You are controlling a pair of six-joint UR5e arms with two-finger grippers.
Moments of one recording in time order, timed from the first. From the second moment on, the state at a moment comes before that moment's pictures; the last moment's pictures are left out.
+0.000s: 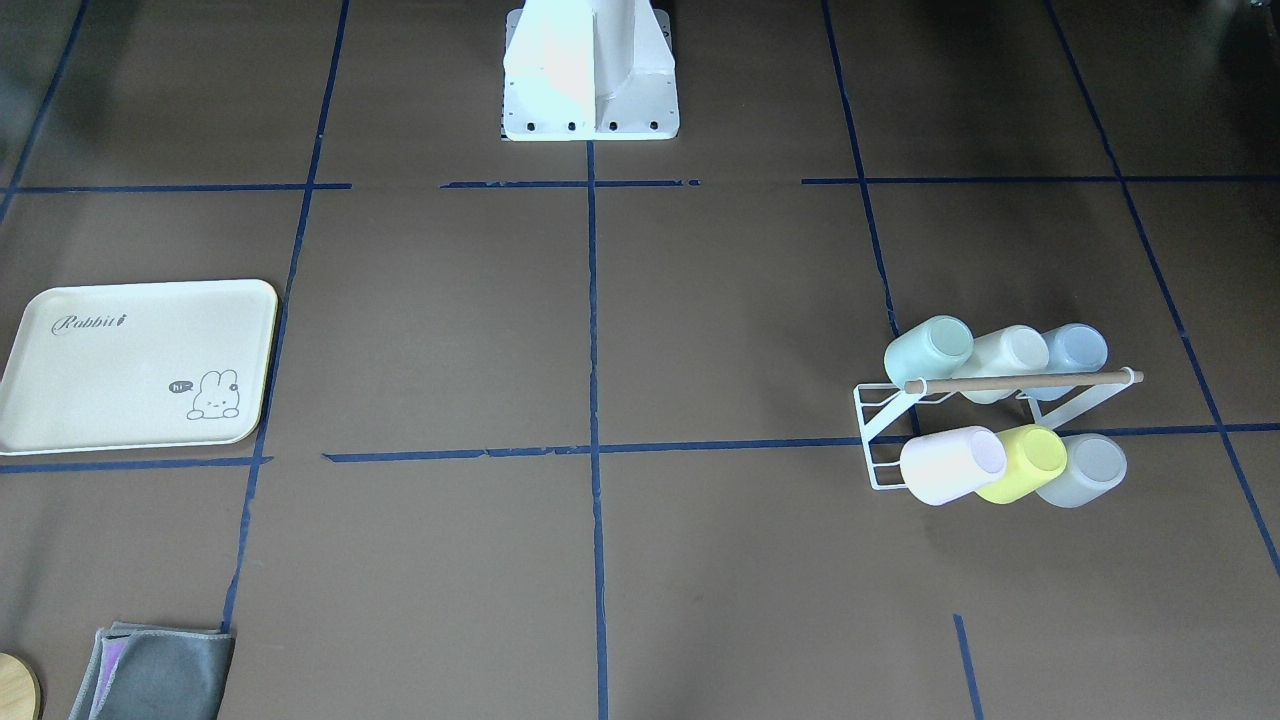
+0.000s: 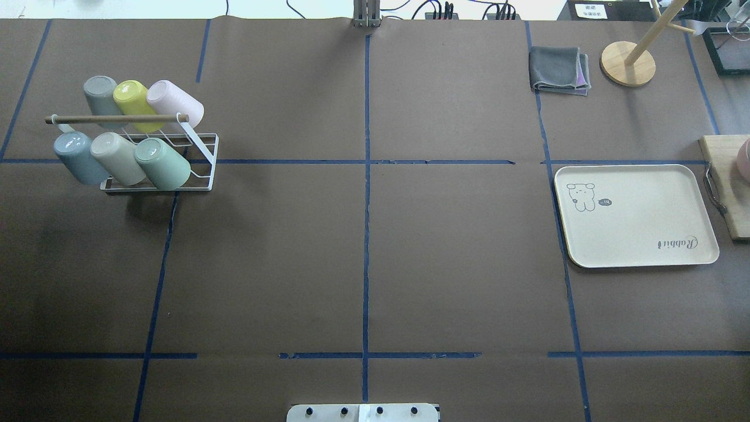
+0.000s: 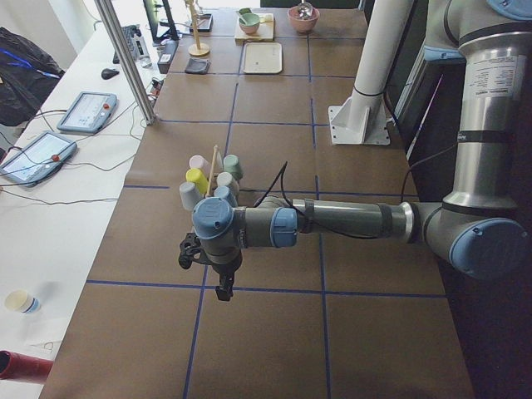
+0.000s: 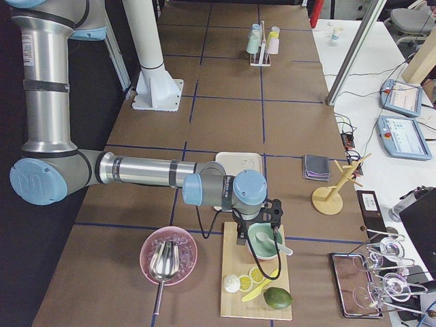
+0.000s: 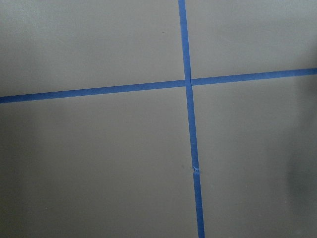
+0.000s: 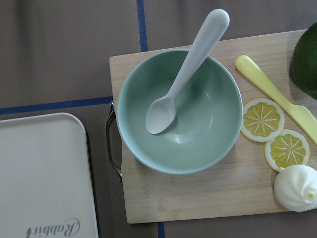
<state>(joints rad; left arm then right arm) -1.58 -1.56 -1.62 -1.51 -2.35 0.12 1.62 -1.61 1.59 -1.55 2.41 0.07</state>
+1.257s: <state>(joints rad) -1.58 -1.57 -1.62 -1.51 -2.35 0.12 1.61 -1.60 1.58 -1.55 2.42 0.08</state>
